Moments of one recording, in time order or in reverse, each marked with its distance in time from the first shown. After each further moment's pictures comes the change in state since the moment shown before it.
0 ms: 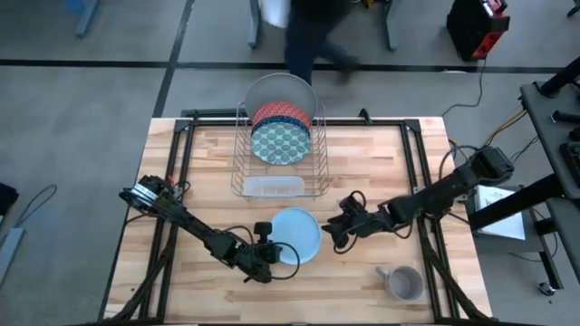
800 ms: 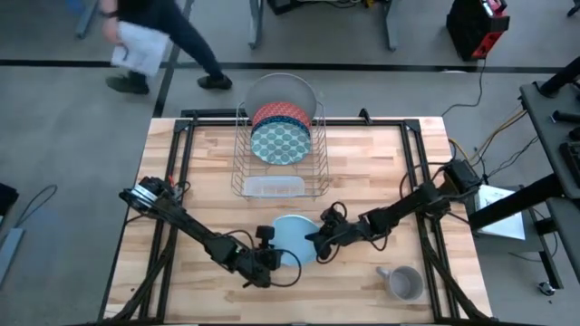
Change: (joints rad) left arm -0.009 -0.019 0.058 -0.046 -0.018 0.072; right arm -0.007 0.370 0.072 0.367 -0.055 -0.073
